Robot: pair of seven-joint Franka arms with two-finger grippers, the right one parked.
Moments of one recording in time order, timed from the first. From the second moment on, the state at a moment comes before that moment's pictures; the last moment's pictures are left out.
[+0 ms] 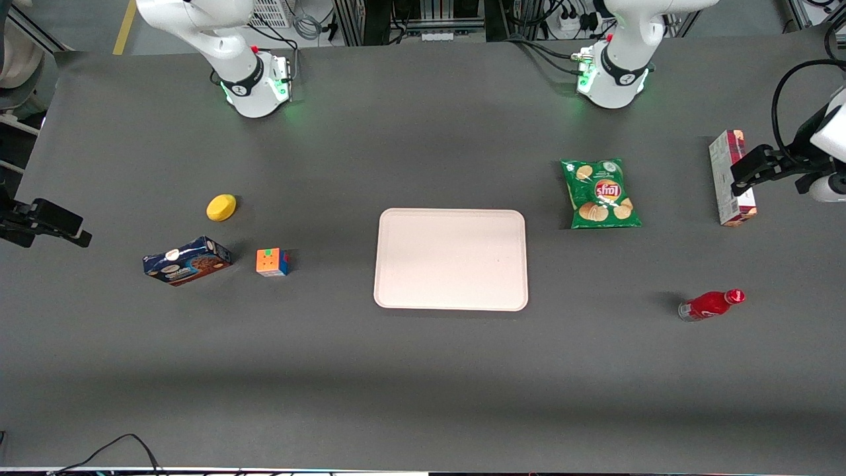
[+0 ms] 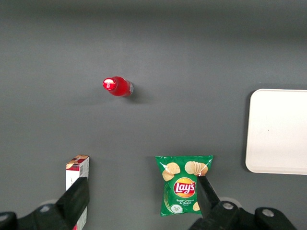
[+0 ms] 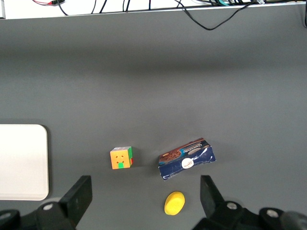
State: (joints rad) arm 0.05 -0.07 -0.08 -1.68 0.03 1.67 -0.04
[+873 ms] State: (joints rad) arm 0.05 -0.07 -0.04 -1.70 0.04 1.58 -0.02
